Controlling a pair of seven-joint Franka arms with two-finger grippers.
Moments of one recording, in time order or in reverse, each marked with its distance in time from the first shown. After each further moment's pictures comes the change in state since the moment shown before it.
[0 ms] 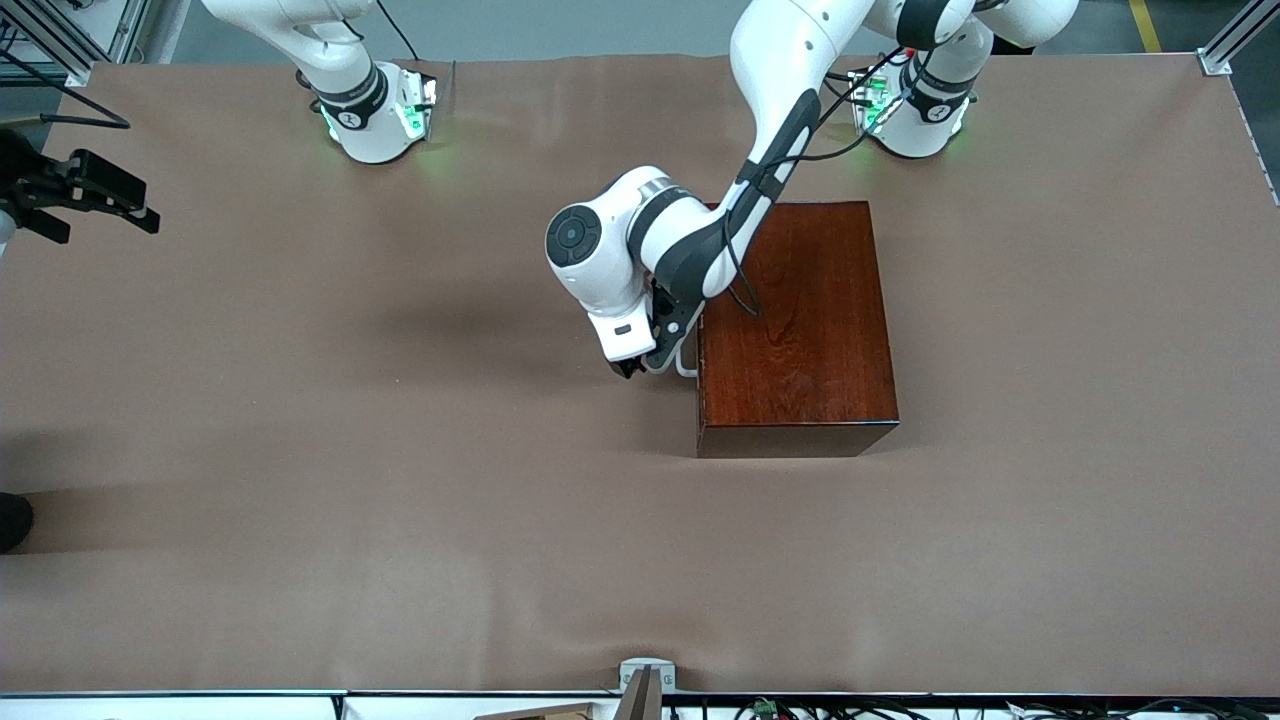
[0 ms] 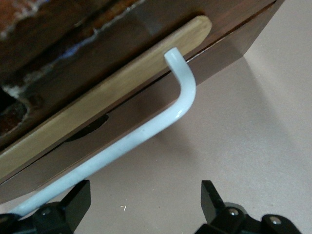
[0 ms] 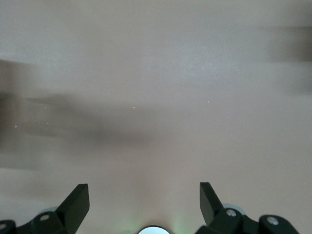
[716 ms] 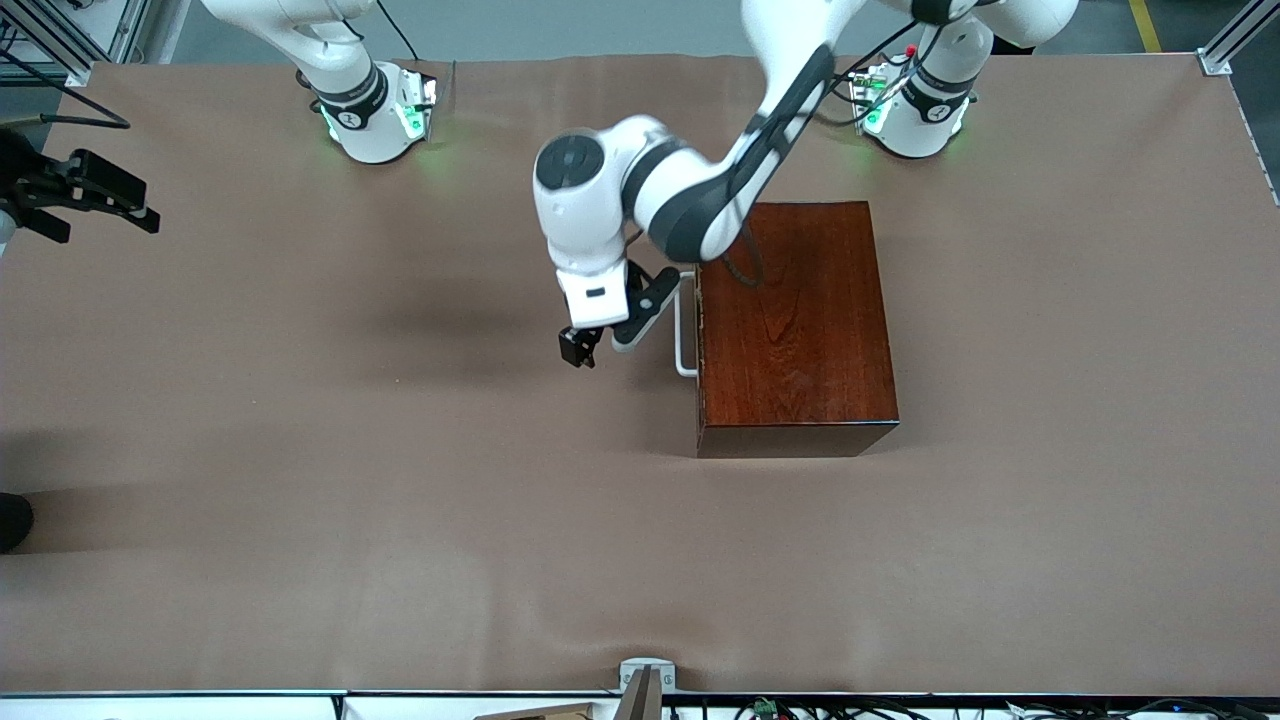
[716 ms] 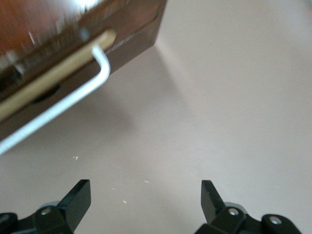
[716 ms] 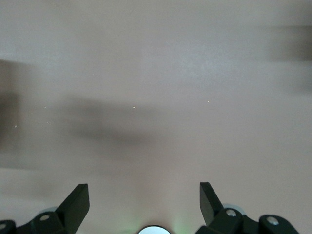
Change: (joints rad) left arm 0.011 -0.155 -0.018 0.017 0.000 0.155 0.042; right arm 0.000 0.000 0.000 0.001 0.000 -0.002 0.001
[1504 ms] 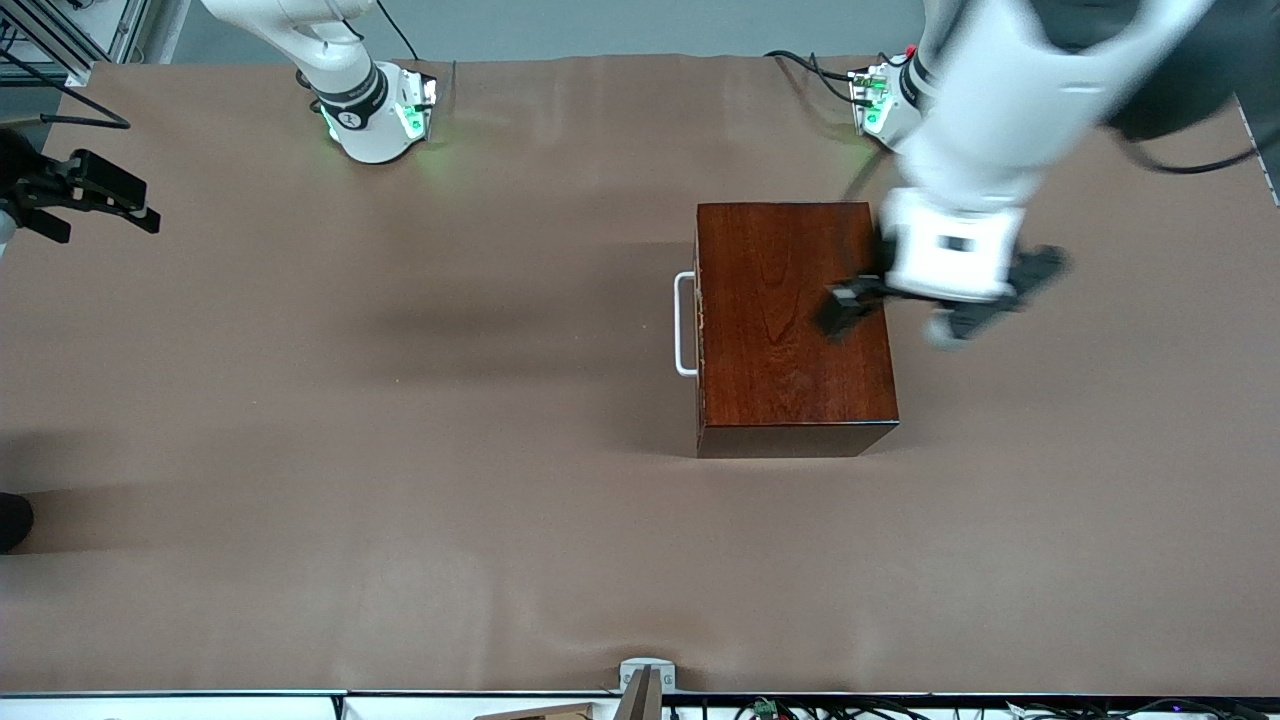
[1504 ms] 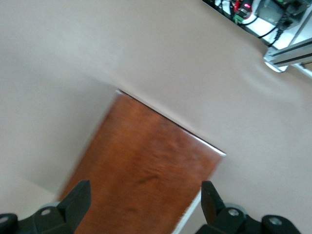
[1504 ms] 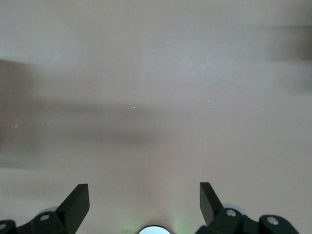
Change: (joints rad) left arm 0.443 -0.418 -0.001 -0.038 -0.077 -0.438 0.929; right arm 0.000 0.000 0.000 0.000 0.001 0.000 0.000
